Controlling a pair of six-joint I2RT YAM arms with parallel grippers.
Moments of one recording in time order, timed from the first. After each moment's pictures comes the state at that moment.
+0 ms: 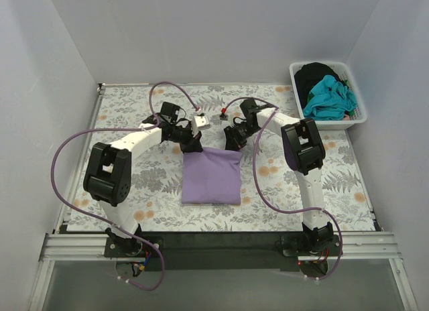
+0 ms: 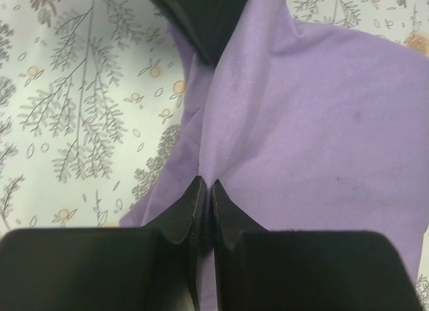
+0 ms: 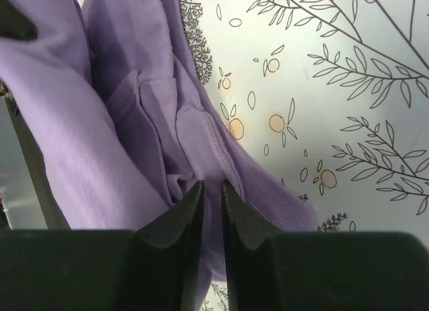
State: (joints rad) left arm -0.35 1.78 1.21 -0.43 0.77 0.70; right arm 0.43 2.30 1.71 -0.75 -0.89 -0.32
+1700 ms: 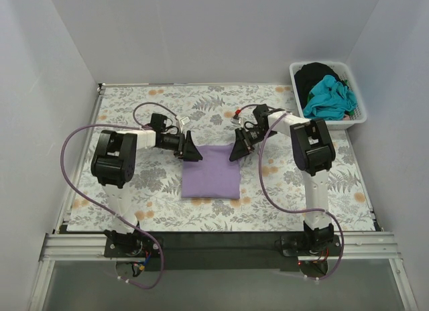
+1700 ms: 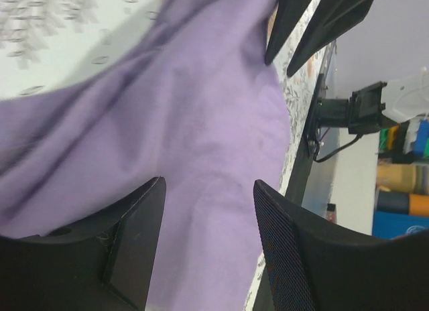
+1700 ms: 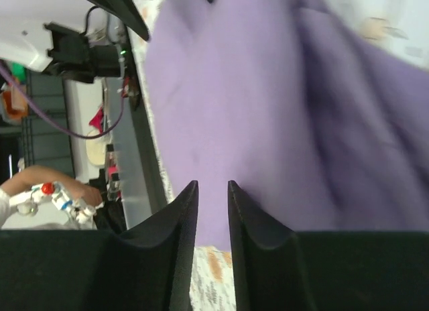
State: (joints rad) left arm -0.19 1.98 1.11 -0.22 1.11 -0.10; right arm 0.36 2.21 1.54 -0.79 -1.20 -0.22
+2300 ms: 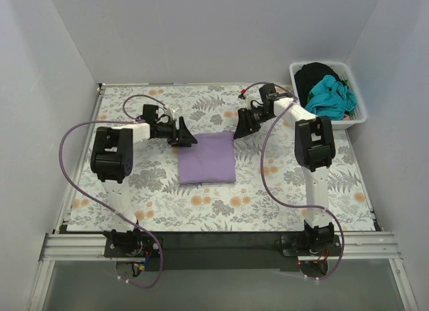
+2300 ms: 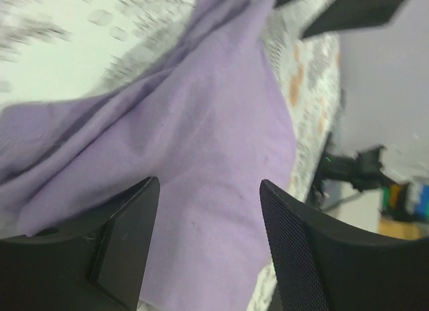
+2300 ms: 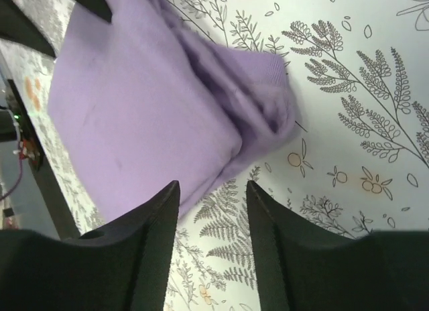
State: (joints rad) left arm -0.12 2.09 1.24 -0.13 1.06 -0.26; right arm 0.29 2.31 1.84 -0.76 -0.87 -0.17
